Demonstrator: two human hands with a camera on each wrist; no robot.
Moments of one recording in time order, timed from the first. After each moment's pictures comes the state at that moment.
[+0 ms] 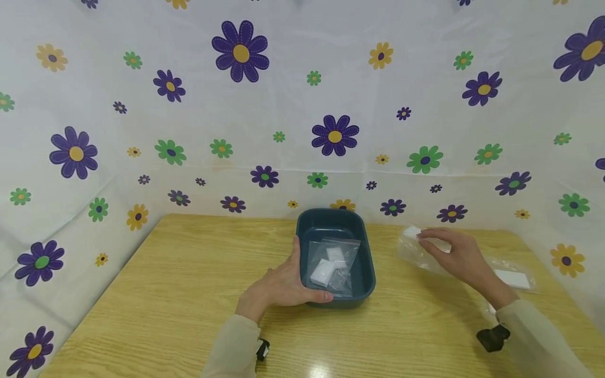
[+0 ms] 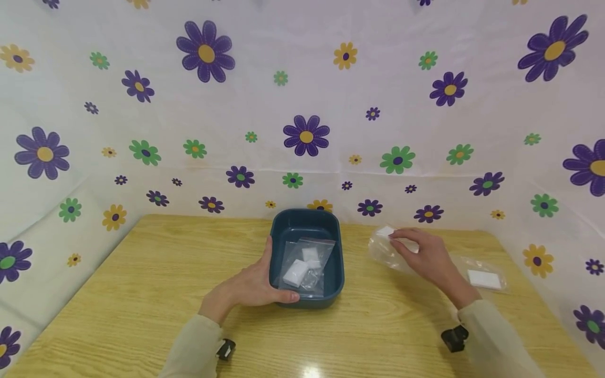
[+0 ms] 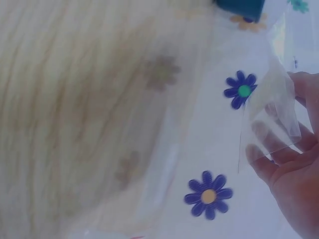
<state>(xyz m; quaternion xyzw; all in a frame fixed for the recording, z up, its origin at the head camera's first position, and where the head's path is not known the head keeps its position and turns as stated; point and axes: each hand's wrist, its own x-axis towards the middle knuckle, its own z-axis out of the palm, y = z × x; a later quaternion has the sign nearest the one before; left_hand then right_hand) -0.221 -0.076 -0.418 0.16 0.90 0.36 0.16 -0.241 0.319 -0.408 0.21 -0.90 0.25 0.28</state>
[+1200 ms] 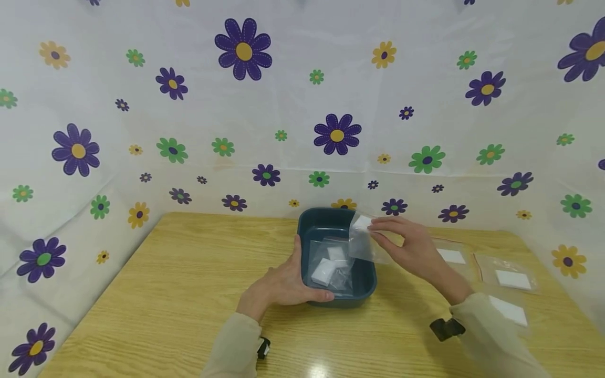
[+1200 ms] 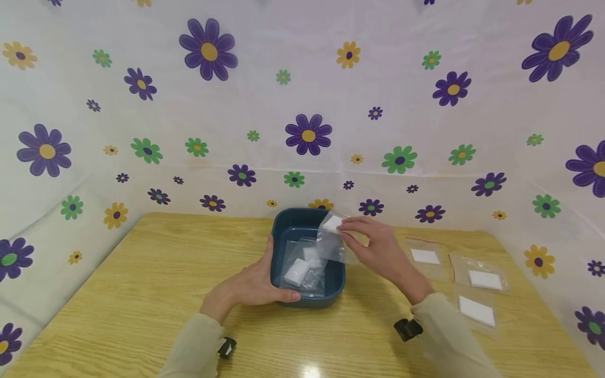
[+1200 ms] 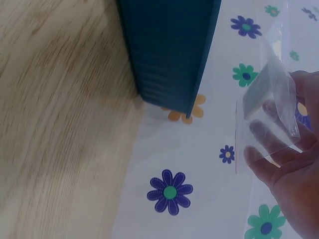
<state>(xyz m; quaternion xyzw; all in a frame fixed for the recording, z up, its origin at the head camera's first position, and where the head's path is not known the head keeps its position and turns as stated) -0.220 -0.077 -0.419 0.15 0.91 0.36 0.17 -0.242 0.222 -0.380 0.30 -0.87 0.29 0.28</state>
